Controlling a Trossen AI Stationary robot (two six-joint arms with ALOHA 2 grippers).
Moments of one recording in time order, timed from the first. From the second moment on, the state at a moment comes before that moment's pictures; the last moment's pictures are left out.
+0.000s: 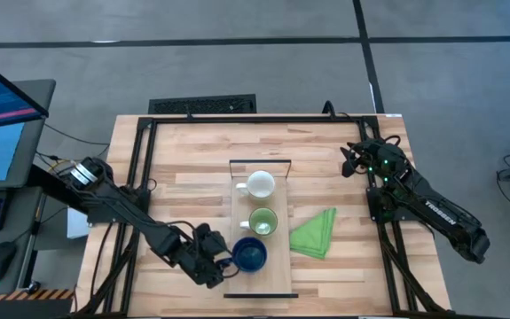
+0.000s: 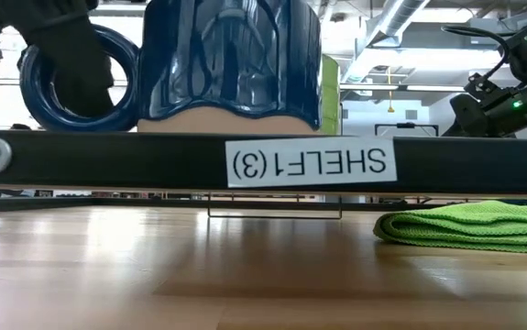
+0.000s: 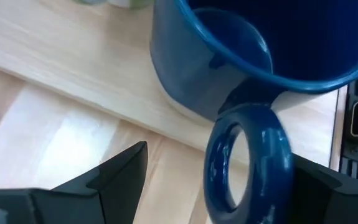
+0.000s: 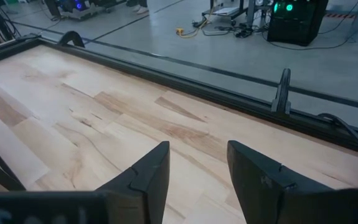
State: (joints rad) left arm -0.65 1.65 1.04 -0.40 -0.40 -0.97; right arm -0.80 0.14 0.11 -0.33 0.05 0.09
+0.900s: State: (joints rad) left arm -0.63 1.61 1.04 -0.44 -0.45 -0.92; right arm -0.80 0.14 0.11 -0.33 0.05 0.07
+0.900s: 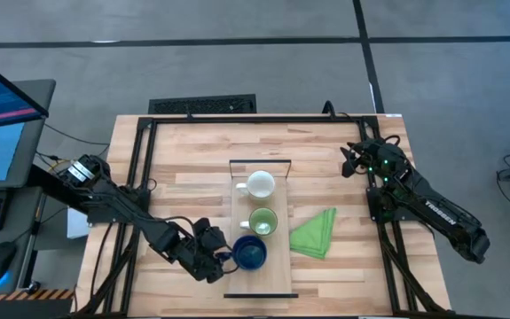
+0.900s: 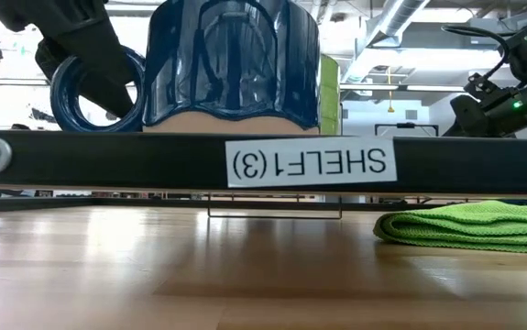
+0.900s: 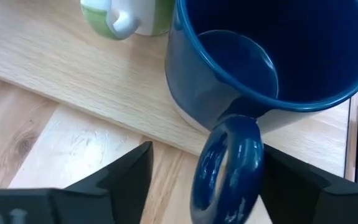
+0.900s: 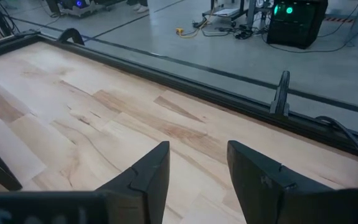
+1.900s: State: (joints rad) left arm -0.63 1.61 1.04 -0.40 -0.38 -0.90; right arm -0.80 0.14 0.11 -0.33 0.05 0.07
